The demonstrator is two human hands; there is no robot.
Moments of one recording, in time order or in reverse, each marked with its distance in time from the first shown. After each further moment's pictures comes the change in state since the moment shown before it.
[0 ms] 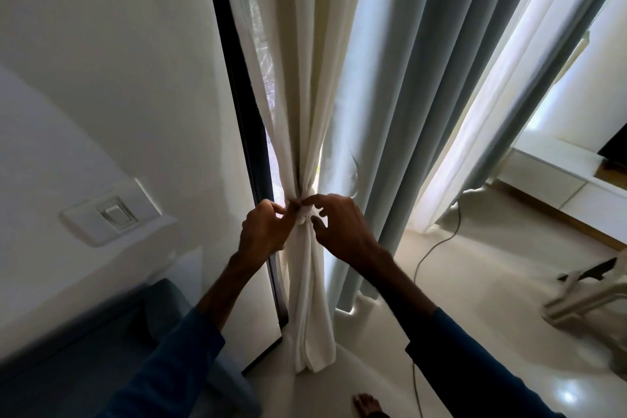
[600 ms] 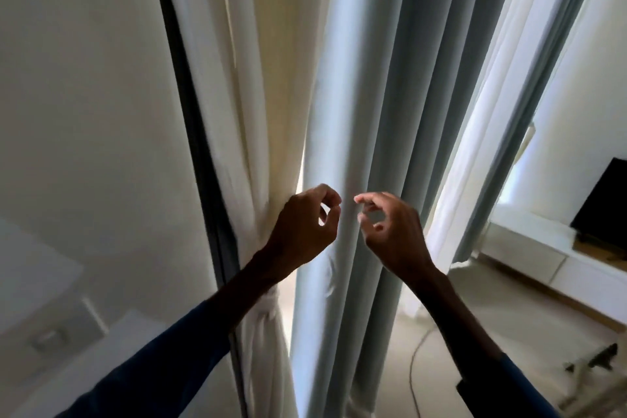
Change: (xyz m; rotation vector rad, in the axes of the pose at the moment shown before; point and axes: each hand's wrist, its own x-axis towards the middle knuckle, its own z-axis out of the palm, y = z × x) left_hand 0.048 0.201 -0.010 -0.008 0.216 0.819; right_hand 0.074 0.024 -0.176 0.011 0.424 -0.067
